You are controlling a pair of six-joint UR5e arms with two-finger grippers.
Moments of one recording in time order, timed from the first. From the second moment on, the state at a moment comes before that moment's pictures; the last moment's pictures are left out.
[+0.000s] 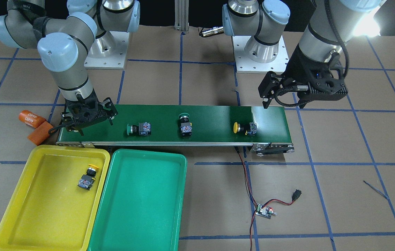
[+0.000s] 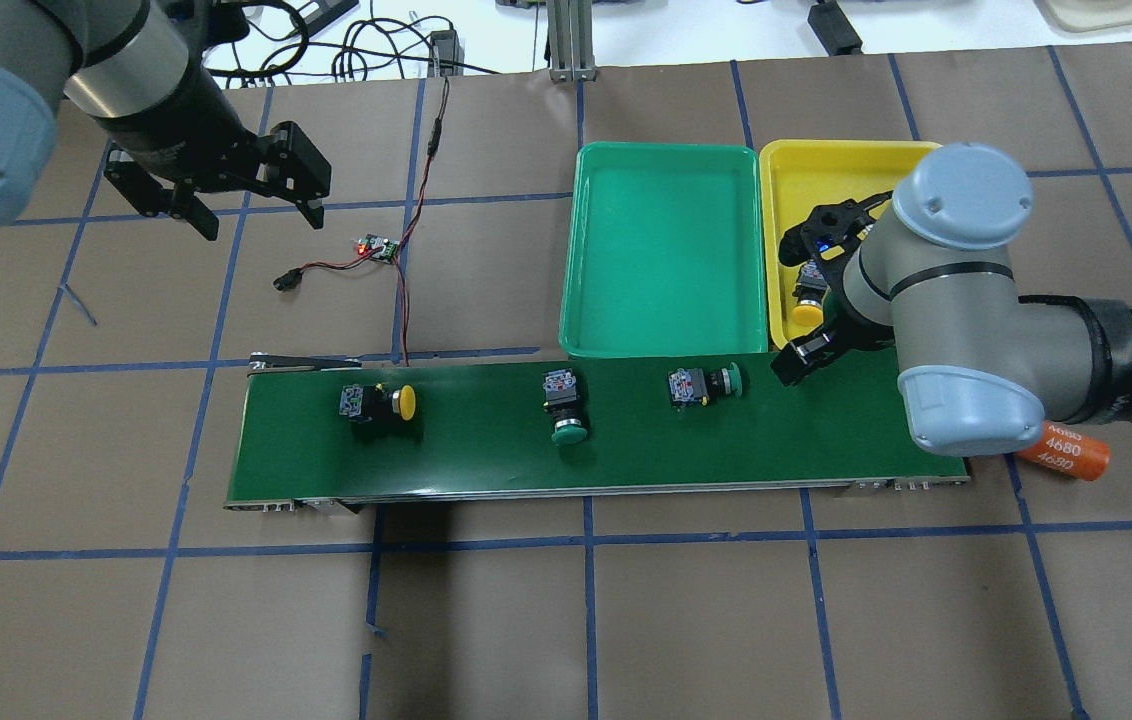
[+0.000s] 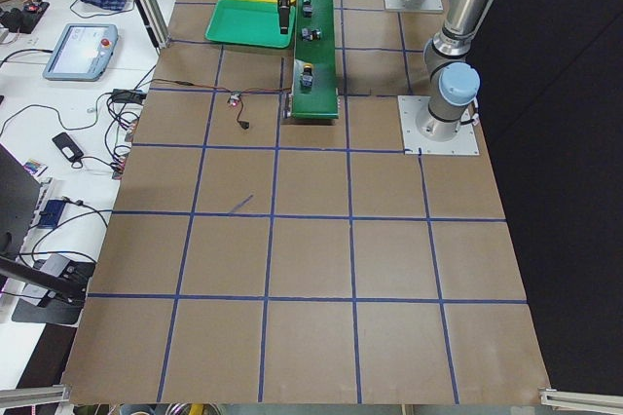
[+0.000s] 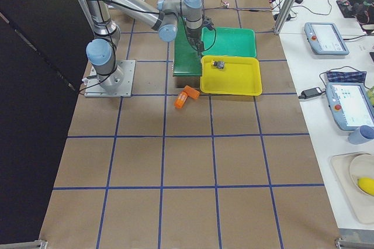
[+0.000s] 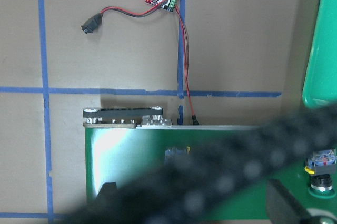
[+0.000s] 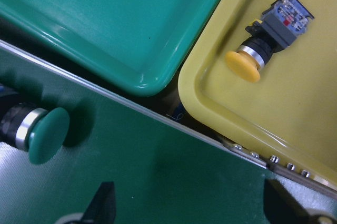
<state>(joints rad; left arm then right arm) -1.52 -1.61 -1.56 -1.49 1.54 0.00 1.52 -1.50 2.12 -2.28 -1.56 -0.51</state>
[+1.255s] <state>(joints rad) -1.52 -1.60 -1.53 -1.50 1.54 -0.01 1.54 -1.52 2.12 -2.29 -1.55 -1.31</state>
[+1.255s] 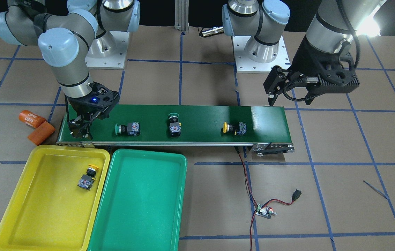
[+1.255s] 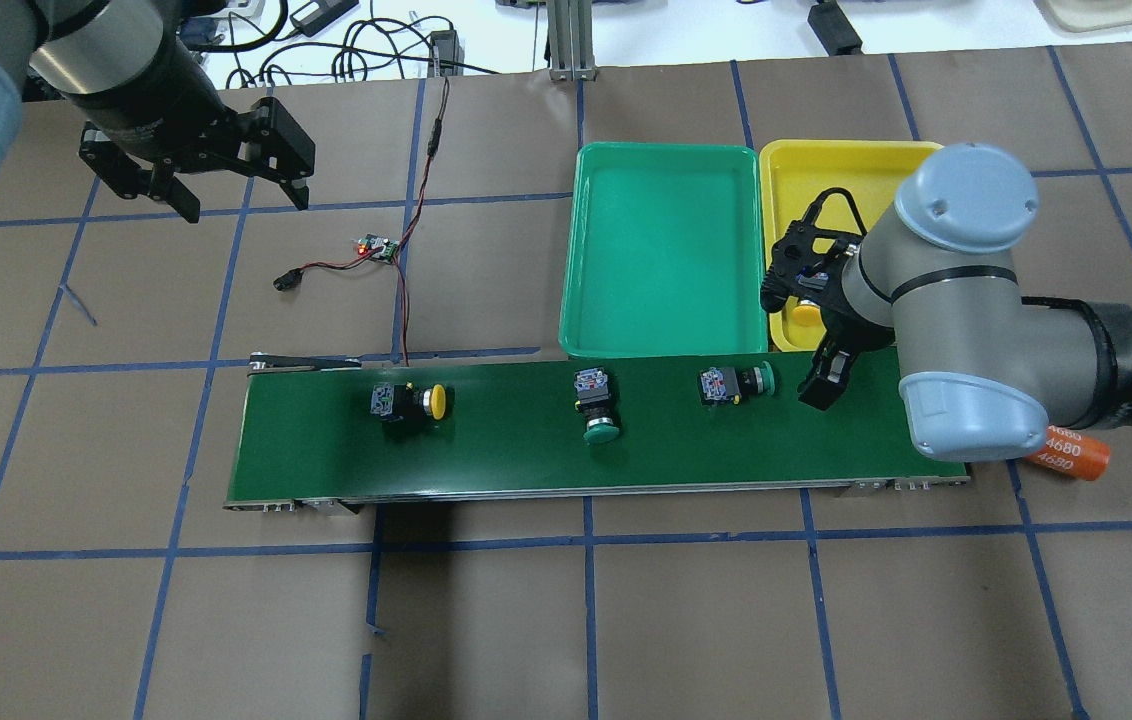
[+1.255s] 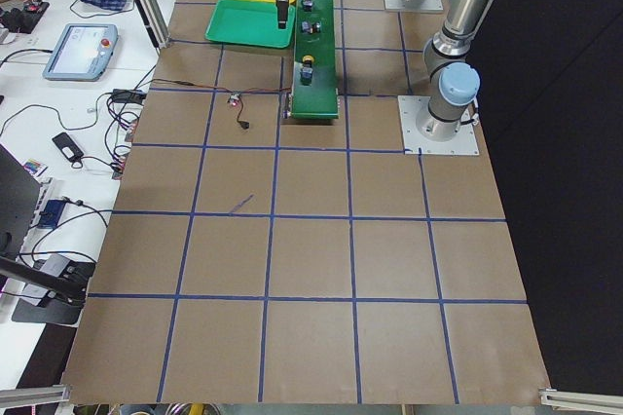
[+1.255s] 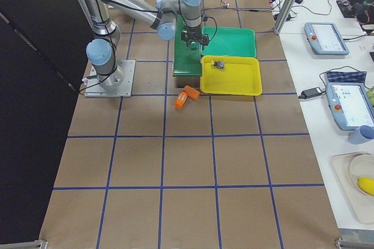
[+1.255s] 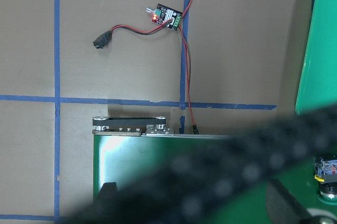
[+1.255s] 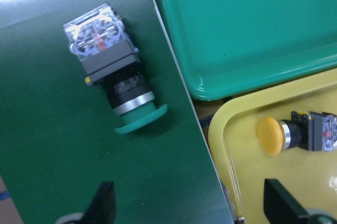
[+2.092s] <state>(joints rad) -1.51 -1.59 -1.52 -1.55 1.53 -0.01 1.56 -1.49 2.12 -2.29 -1.55 -1.54</state>
